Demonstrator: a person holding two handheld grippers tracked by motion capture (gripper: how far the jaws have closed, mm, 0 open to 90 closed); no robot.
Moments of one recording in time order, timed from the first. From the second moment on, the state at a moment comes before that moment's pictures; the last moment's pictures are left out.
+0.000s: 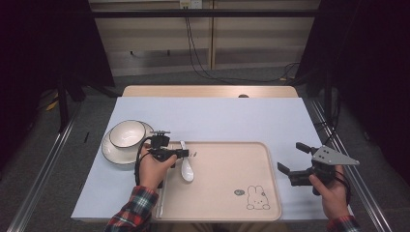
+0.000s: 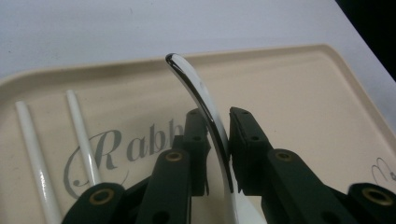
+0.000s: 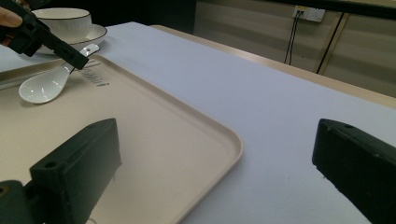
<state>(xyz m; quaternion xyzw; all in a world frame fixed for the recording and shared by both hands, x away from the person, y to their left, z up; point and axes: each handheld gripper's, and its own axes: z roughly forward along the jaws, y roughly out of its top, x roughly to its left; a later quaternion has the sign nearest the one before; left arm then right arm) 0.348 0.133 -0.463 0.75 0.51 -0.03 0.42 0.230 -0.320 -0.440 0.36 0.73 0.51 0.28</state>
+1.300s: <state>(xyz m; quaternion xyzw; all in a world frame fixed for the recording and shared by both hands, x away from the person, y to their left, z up) 0.351 0.138 -0.471 0.75 0.53 0.00 0.40 0.232 -0.321 -0.440 0.36 0.72 0.51 0.28</state>
